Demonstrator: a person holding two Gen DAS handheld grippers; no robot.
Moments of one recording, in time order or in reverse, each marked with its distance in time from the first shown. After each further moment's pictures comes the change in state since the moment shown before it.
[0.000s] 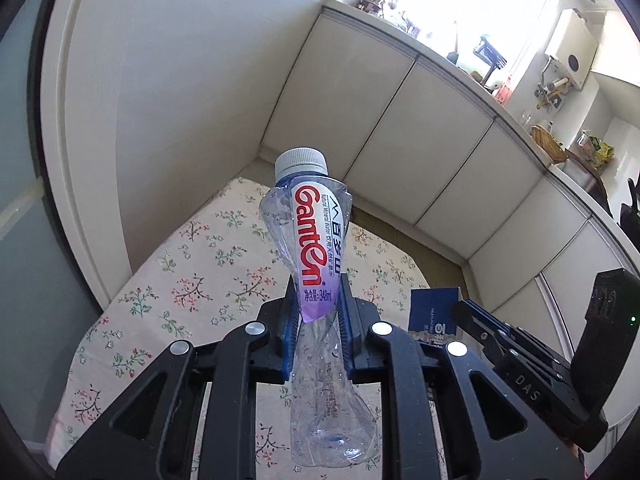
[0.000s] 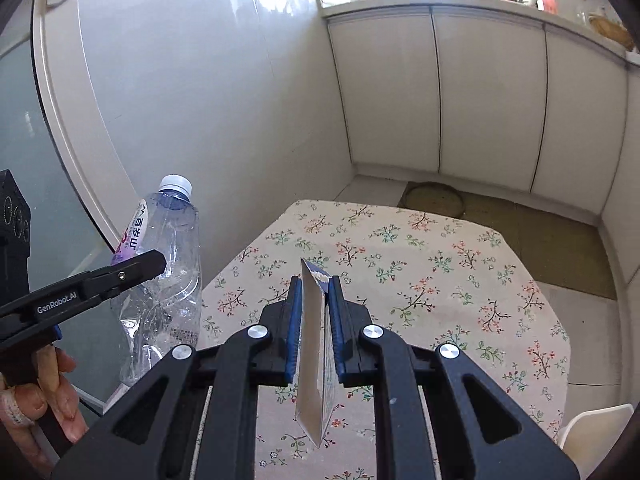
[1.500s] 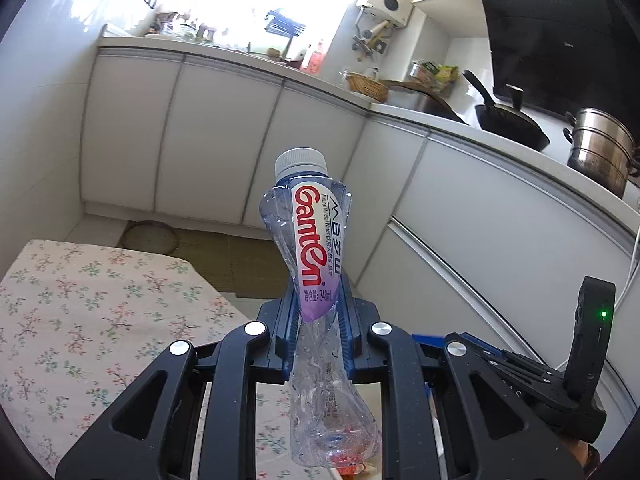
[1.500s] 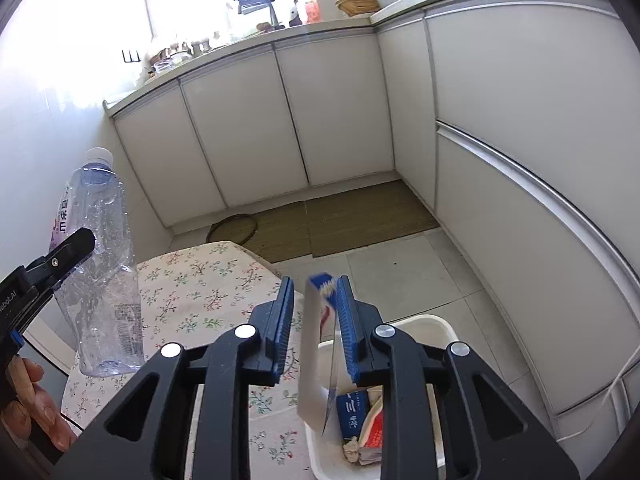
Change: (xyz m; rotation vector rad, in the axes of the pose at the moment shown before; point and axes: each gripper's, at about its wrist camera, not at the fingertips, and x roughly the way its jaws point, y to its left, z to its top) left arm 0.022 -0.289 -0.102 0.368 -0.026 -0.456; right arm -0.242 -0.236 -0.101 0.413 -0.164 -0.514
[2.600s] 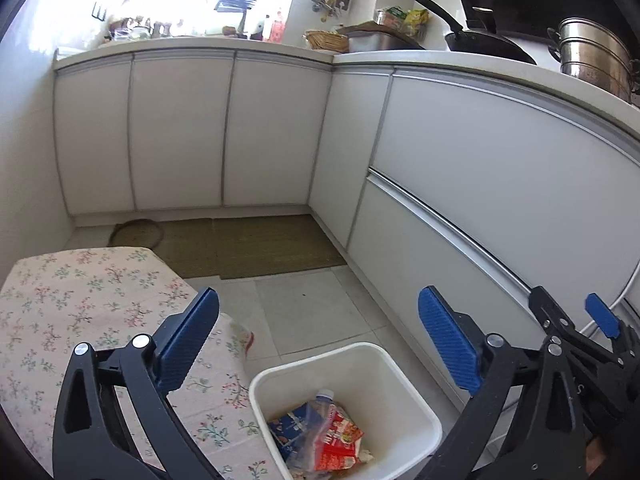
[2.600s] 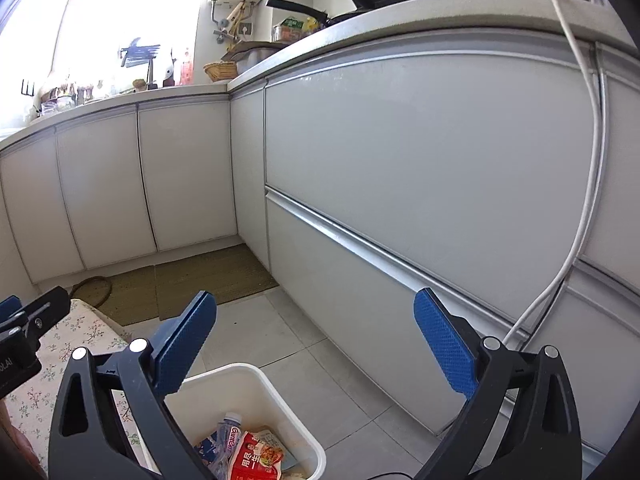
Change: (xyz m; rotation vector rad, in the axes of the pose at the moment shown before) left arm 0.060 -0.100 -0.041 0.153 0.083 0.088; right arm -0.061 -0.082 -0.013 0.041 -0.274 -0.546
